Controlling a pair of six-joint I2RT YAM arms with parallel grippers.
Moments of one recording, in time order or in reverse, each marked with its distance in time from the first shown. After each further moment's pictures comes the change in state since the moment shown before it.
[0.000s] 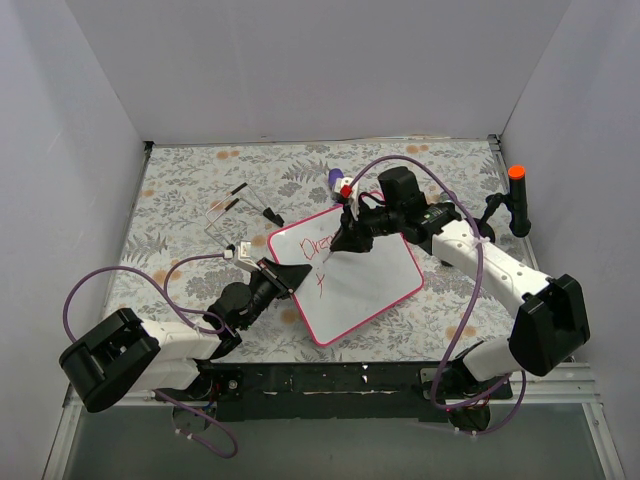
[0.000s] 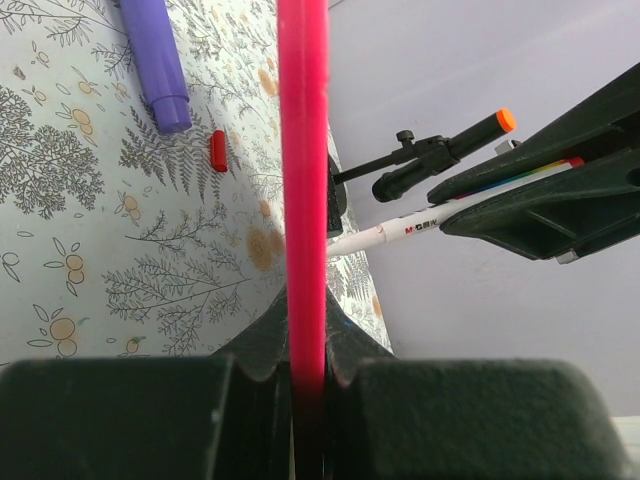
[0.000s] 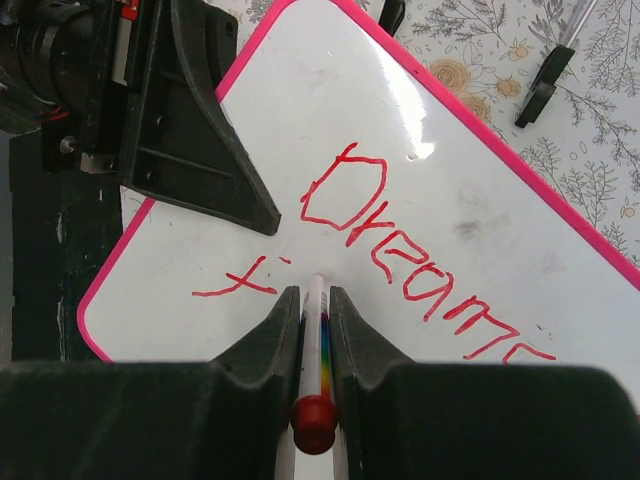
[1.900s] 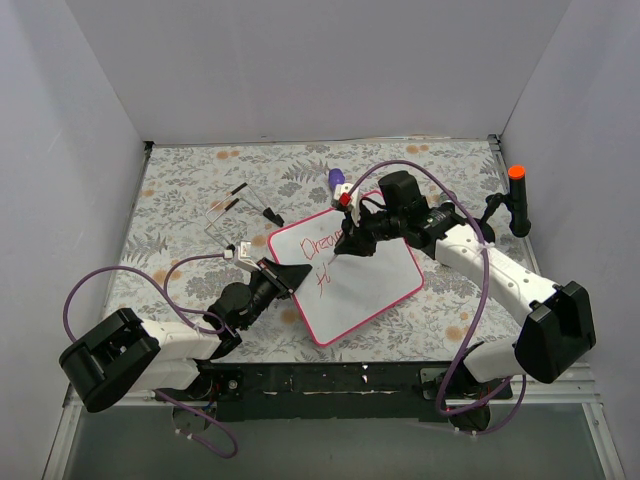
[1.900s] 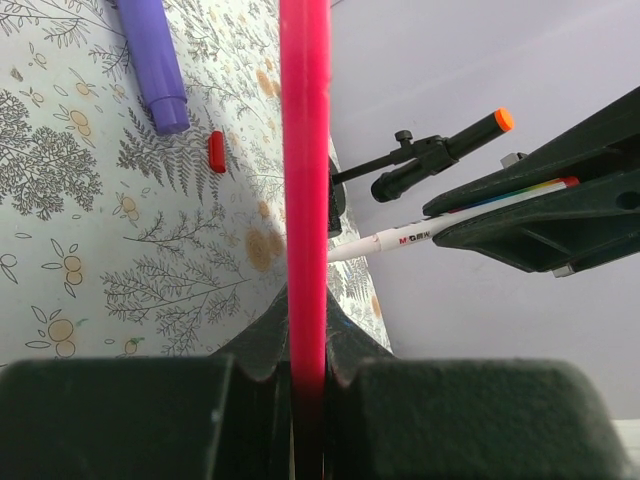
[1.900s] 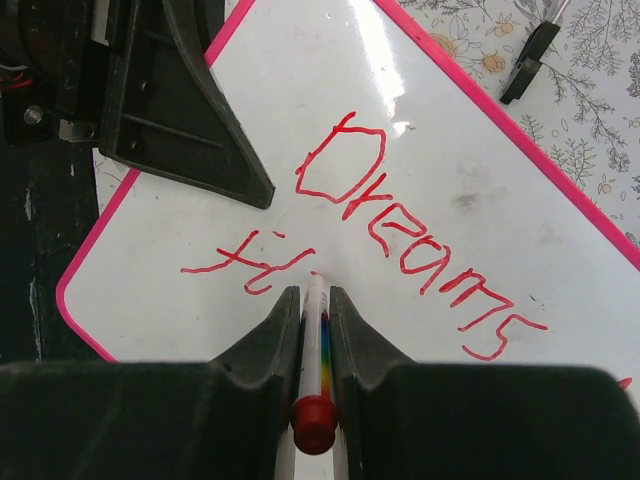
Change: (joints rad) left arm -0.002 0.000 0.000 0.006 0.000 0.002; right arm 0.020 -0.042 -0.013 -0.058 0.077 -0.063
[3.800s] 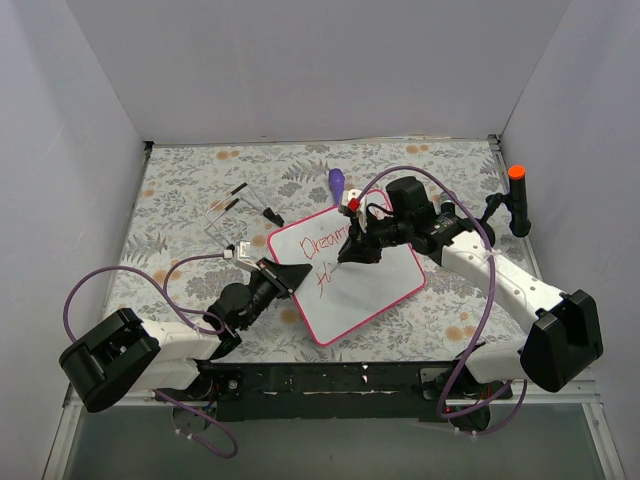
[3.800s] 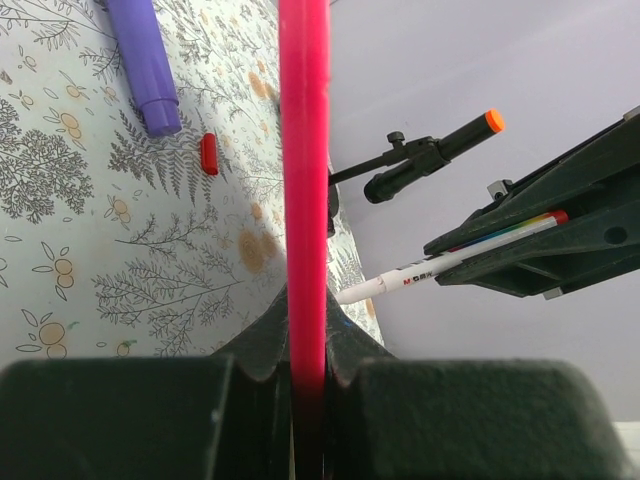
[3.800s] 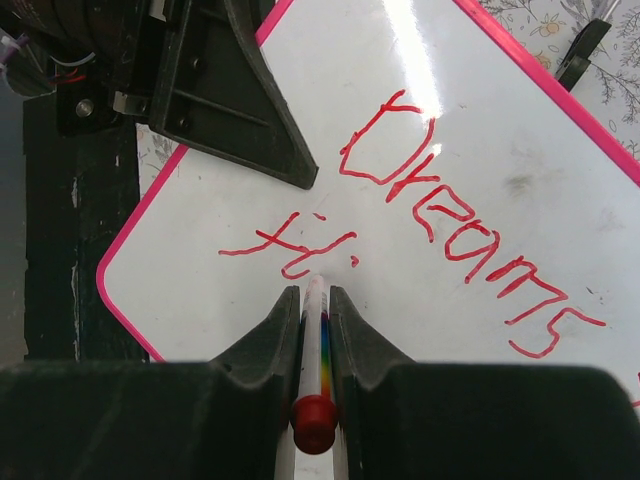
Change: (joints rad) left arm 0.000 0.000 -0.003 0.016 0.000 -0.002; right arm -0.026 -0.053 -0.068 0.008 -0.093 0.007
